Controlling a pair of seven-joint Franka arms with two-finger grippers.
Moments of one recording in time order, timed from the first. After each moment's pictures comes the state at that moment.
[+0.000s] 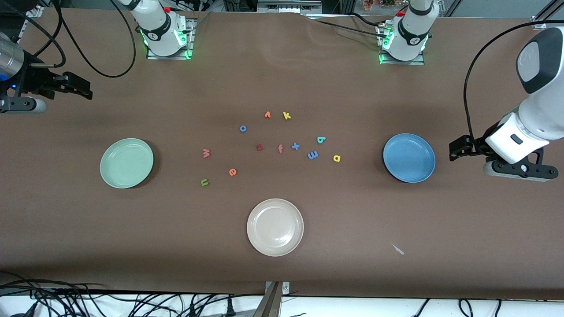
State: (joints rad) left arm 0.07 0.23 -0.15 -1.54 0.03 1.80 0.03; right arm 0.01 -0.01 0.03 -1.63 -0.02 1.48 0.02
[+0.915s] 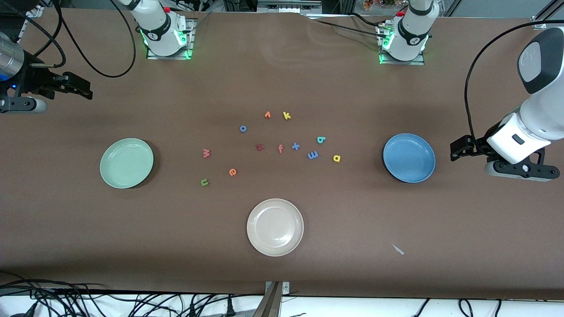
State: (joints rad) left arm 0.07 0.23 -0.15 -1.54 0.03 1.79 0.03; right arm 0.01 -0.01 0.03 -1.63 -0.02 1.48 0.02
